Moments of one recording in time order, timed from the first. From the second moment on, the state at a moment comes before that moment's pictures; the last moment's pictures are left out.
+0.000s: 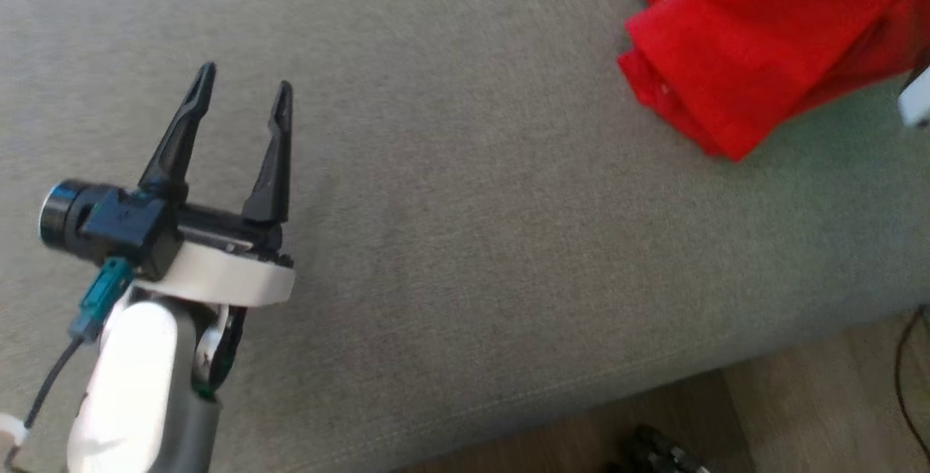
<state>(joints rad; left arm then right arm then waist) -0.26 0.16 -0.17 -0.03 -0.11 -0.06 -0.21 -0.59 -0.40 0.00 0.23 0.30 0.13 0.25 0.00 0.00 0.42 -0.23</state>
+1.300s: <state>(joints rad) -0.18 0.15 -0.17 0.02 -0.18 0.00 -0.23 -0.18 -0.09 -0.07 -0.11 0.17 0.13 -0.01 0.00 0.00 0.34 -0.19</state>
